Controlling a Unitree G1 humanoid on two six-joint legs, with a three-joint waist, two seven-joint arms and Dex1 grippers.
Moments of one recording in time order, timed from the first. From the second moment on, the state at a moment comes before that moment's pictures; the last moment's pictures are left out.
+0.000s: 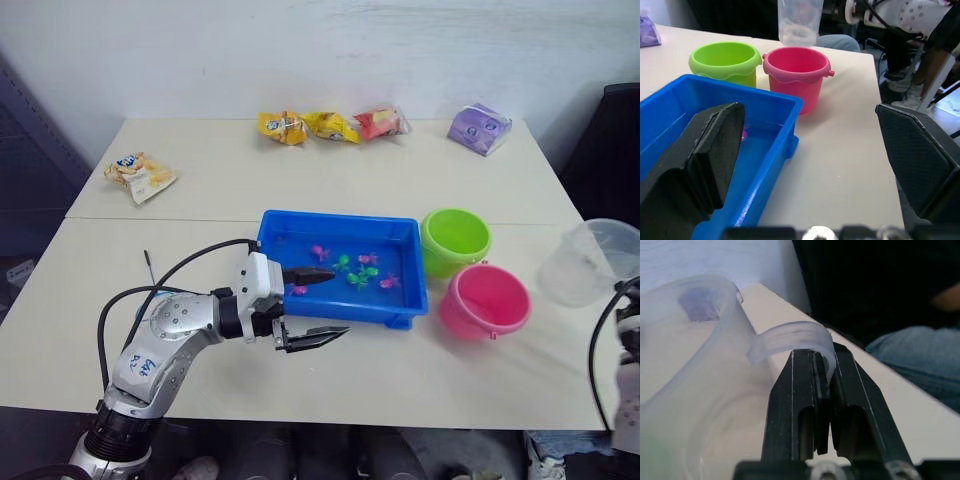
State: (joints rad) left arm -0.24 0.51 -0.12 -0.40 -0.51 0.39 -0.89; right arm 0.01 -0.52 -0.71 -0.18 0.58 0.26 0.07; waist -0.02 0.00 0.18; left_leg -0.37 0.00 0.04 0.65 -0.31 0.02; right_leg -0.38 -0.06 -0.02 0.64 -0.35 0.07
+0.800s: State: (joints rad) left arm -0.33 0.40 -0.21 -0.22 -0.41 0.20 -0.99; right arm 0.19 -0.70 -0.62 -0.22 0.11 -0.10 0.35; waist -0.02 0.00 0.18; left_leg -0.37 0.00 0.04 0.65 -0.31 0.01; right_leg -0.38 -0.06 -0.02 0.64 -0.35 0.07
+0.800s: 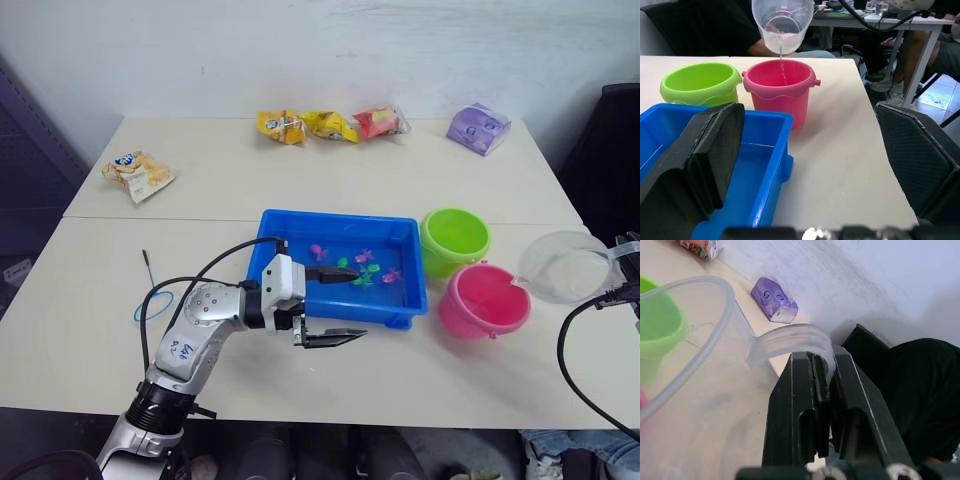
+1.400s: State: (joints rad) left arm -0.33 0.39 -0.20 -0.18 -0.40 0.19 -0.96; right arm 0.19 -0.72 -0.59 -0.15 -0.08 -0.31 0.38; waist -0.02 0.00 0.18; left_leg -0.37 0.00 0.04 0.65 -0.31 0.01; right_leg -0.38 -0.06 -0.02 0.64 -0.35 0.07
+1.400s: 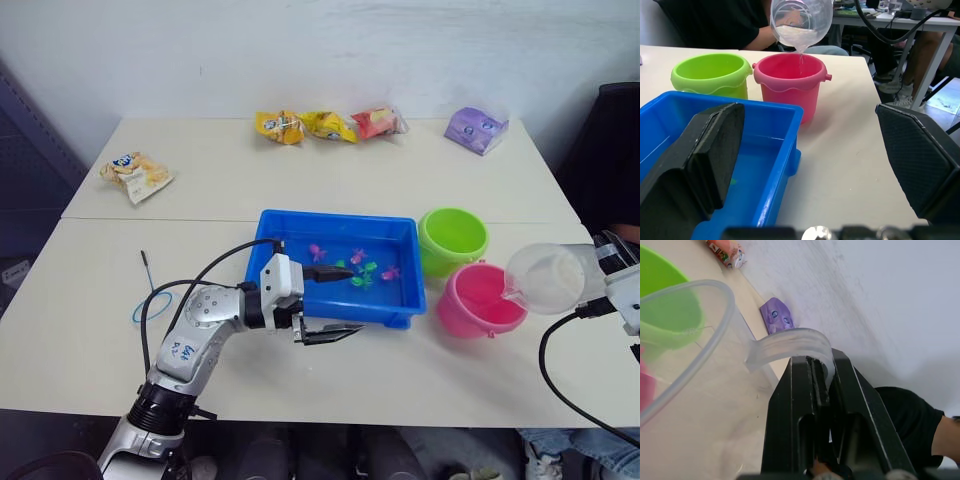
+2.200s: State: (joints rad) left arm -0.34 0.36 -0.18 -0.18 -0.39 0.18 -0.93; right arm 0.12 -0.73 -0.59 -0.09 -0.24 -0.47 0.26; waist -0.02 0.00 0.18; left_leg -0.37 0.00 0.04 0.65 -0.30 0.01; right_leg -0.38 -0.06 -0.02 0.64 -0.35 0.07
